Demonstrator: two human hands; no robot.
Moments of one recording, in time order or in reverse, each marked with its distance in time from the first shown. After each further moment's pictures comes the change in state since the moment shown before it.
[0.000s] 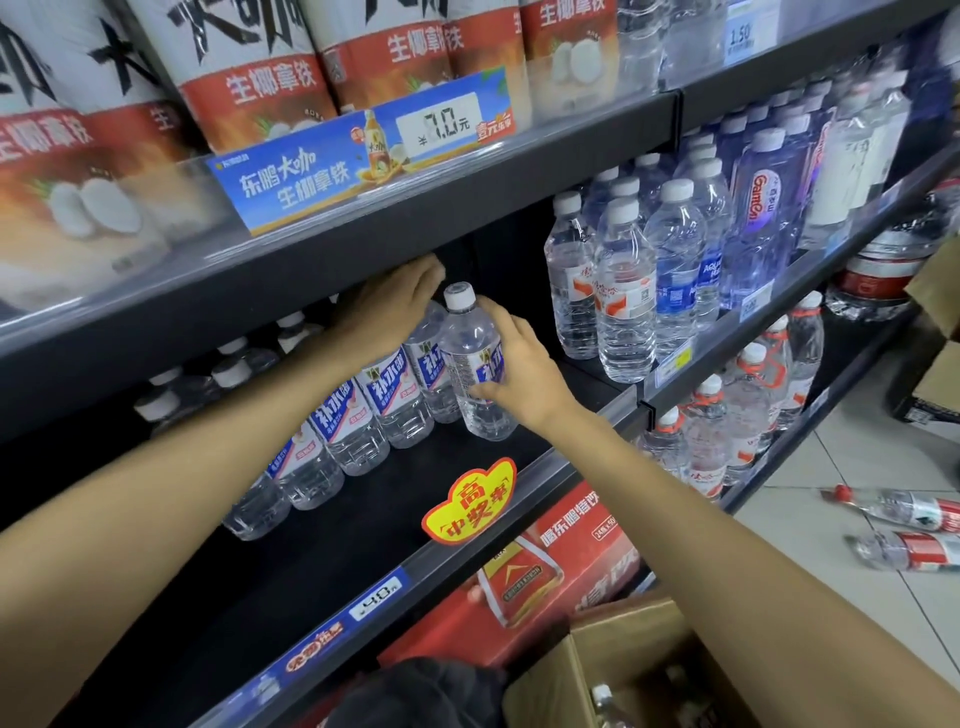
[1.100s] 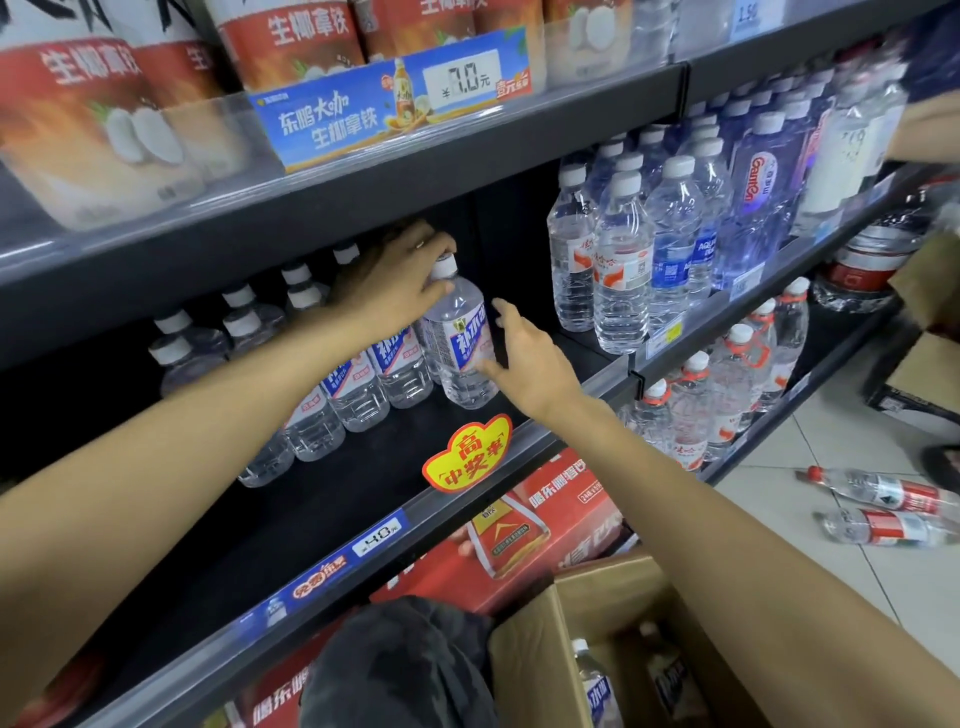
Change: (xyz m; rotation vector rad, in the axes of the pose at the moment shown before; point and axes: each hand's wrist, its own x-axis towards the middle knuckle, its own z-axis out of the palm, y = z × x) left_hand -0.028 0.010 -0.006 0.135 -0.018 0.085; right_hand -0.032 -0.003 0.001 -0.217 -0.043 0.053
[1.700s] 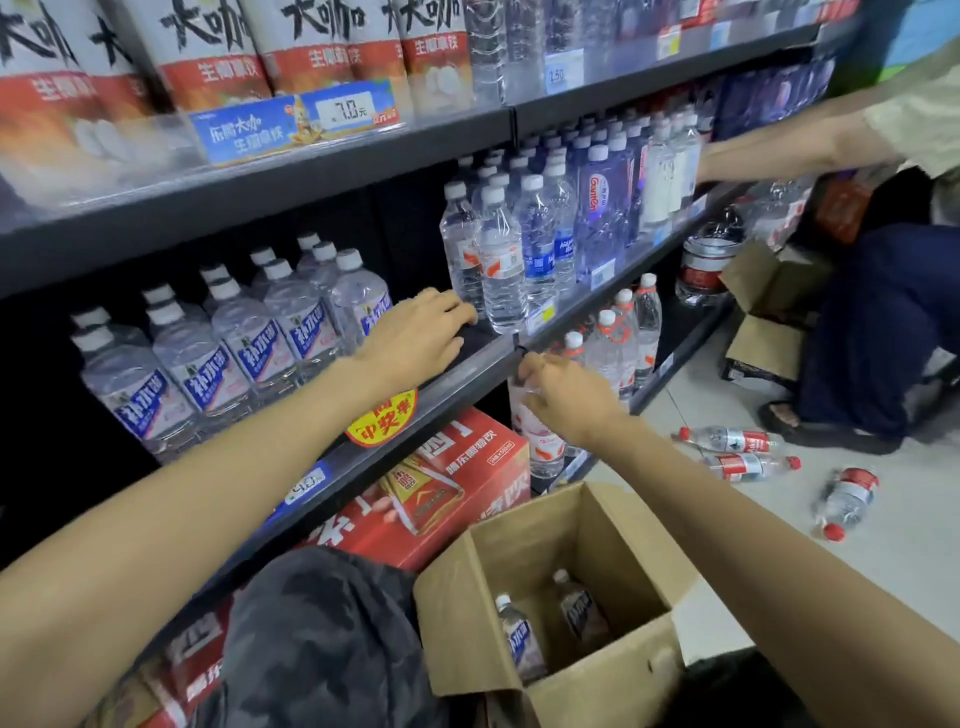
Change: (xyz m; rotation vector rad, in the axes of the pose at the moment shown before) left_hand -0.059 0.138 0.012 0.074 -0.032 0.306; right_hand -0.147 0.060 -0.092 -0.448 -0.084 0.090
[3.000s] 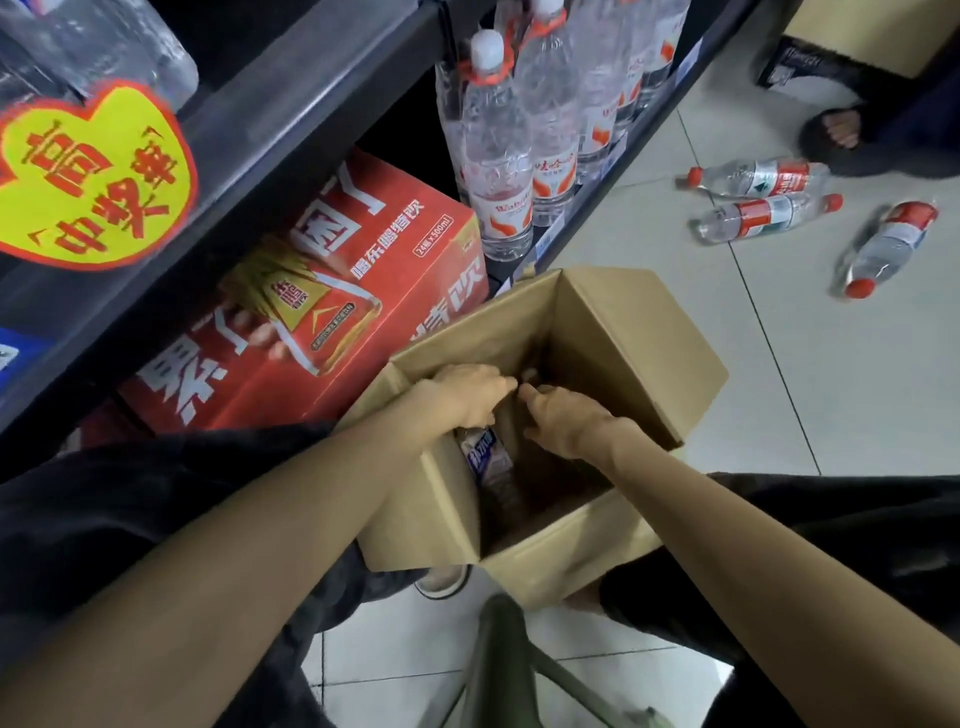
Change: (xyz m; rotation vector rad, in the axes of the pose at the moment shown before) left_hand -0.073 0.166 0.310 -0.301 -1.048 0.220; right_hand -0.096 0.086 0.274 0.054 -0.782 0.184
